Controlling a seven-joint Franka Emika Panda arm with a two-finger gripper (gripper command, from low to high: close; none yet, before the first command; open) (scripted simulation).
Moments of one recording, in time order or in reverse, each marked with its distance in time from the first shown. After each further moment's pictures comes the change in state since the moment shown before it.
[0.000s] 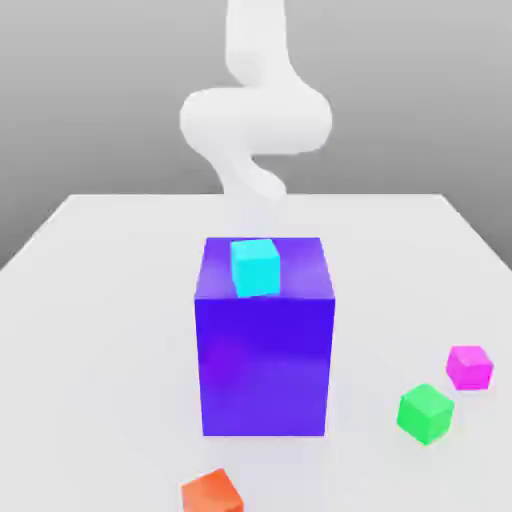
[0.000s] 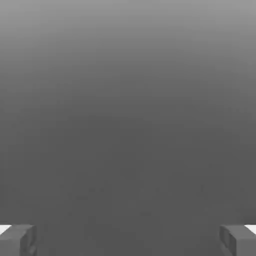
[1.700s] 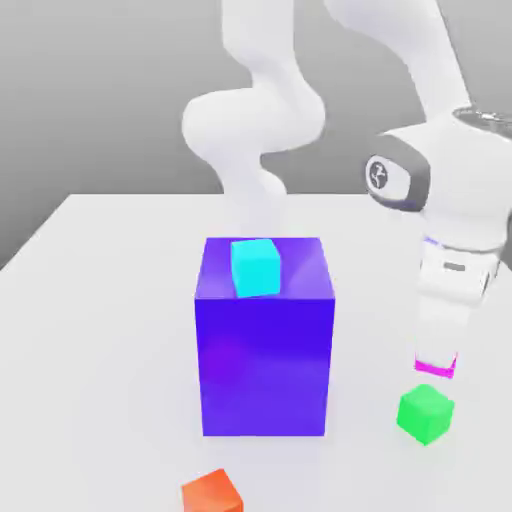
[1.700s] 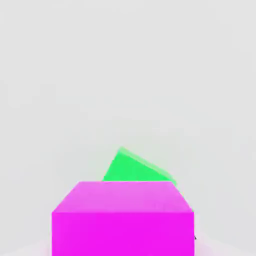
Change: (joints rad) arm 0.397 0.802 0.083 -0.297 -0.035 0.375 -0.430
